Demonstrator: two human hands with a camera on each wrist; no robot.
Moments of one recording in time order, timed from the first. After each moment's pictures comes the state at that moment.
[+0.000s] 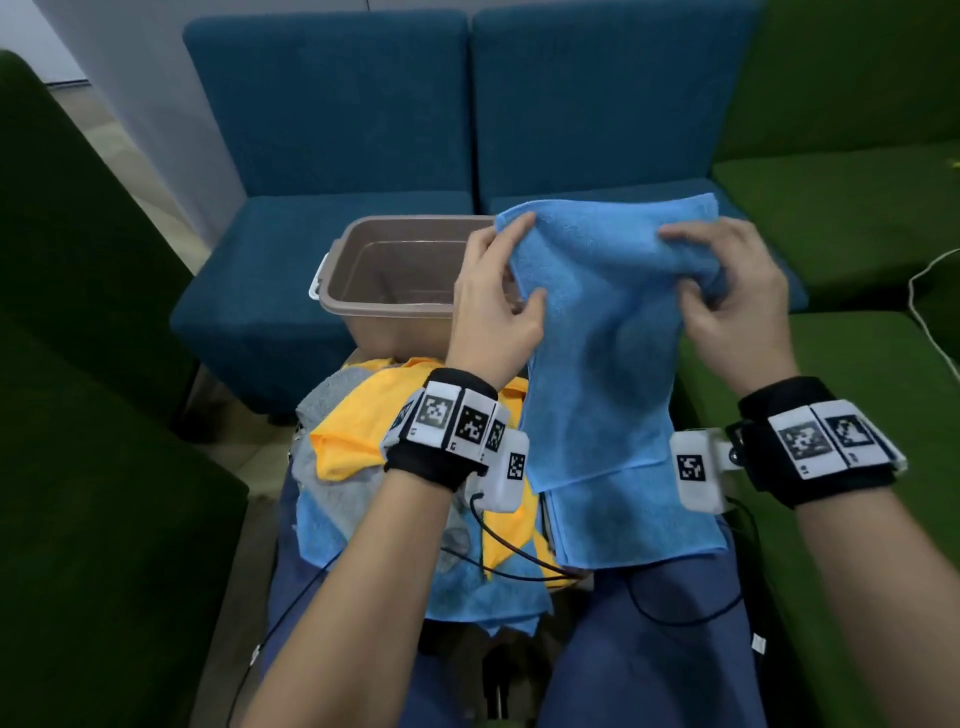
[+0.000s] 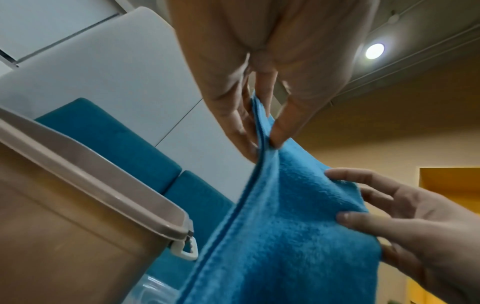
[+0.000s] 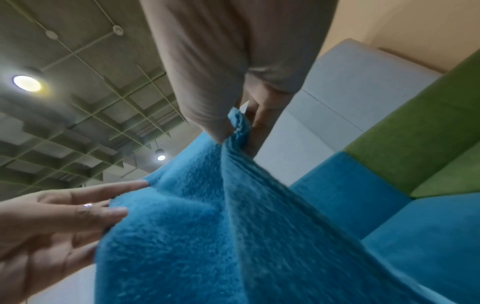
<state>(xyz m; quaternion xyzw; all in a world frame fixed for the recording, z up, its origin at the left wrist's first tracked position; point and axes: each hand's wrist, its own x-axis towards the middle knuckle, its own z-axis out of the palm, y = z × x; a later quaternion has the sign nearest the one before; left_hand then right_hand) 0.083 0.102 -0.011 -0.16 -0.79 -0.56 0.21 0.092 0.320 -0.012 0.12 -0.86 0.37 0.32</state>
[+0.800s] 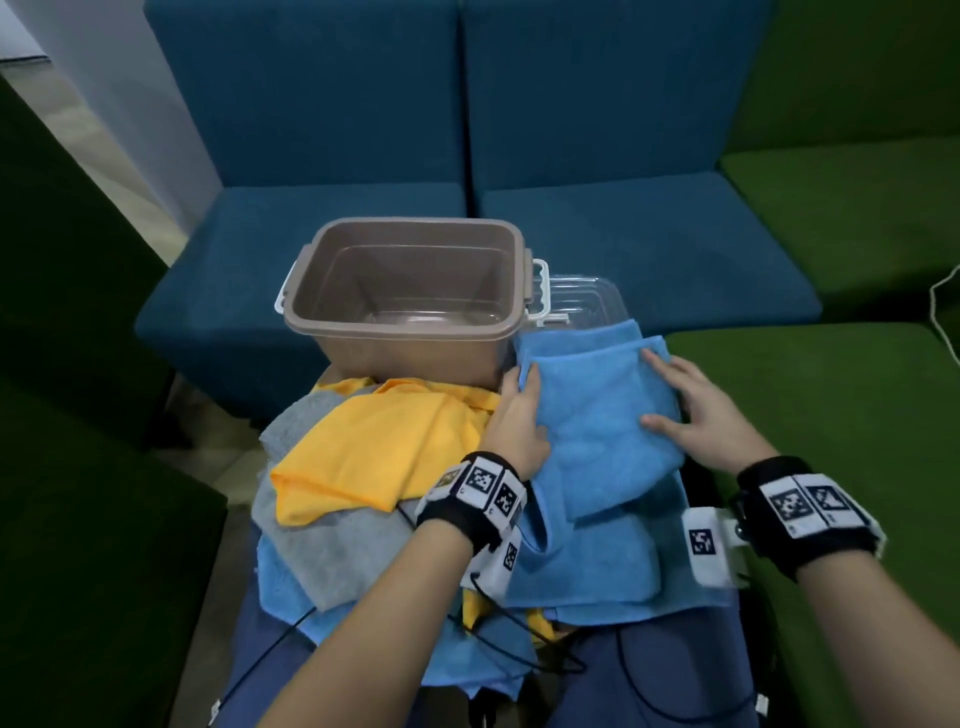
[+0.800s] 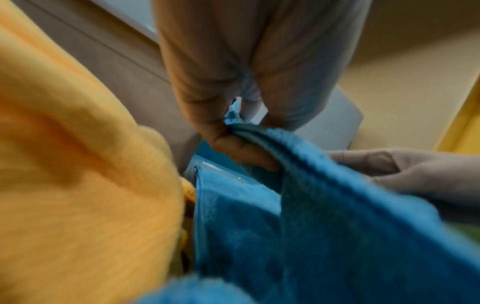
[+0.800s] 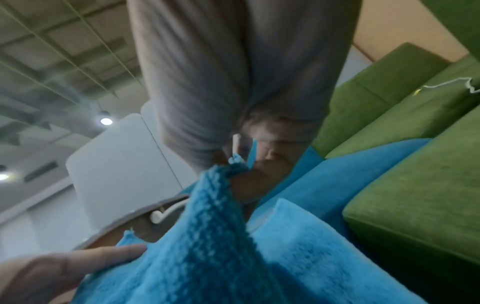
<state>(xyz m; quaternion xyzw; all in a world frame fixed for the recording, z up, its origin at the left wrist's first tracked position) 0.056 0.135 -0.137 -0.10 -0.91 -0.39 -0.12 0.062 0.371 -0.133 0.05 -0.90 0.43 -0.05</state>
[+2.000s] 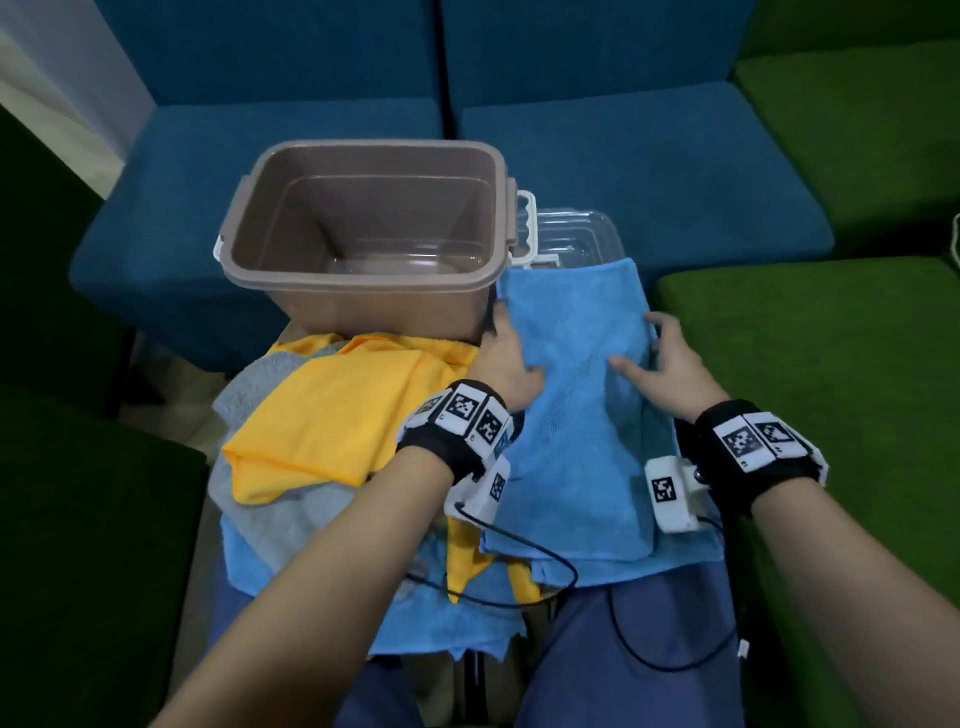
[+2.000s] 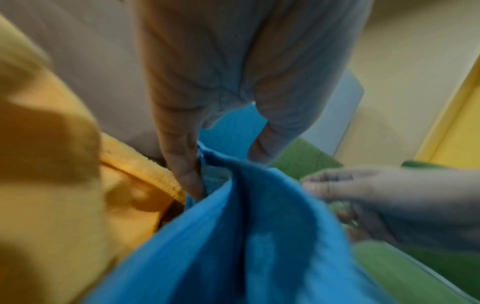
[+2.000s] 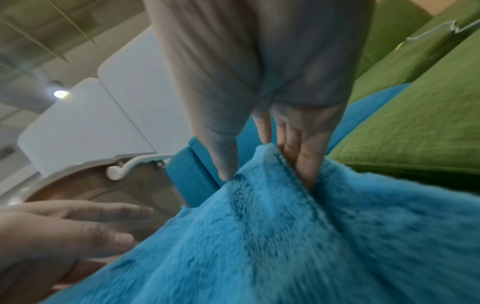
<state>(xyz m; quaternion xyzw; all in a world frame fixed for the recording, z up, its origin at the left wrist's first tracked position) 0.015 0.142 -0.156 -0.03 -0.89 -0.40 -0.21 0.033 0.359 -0.182 -0.13 -0.88 0.44 -0.10</state>
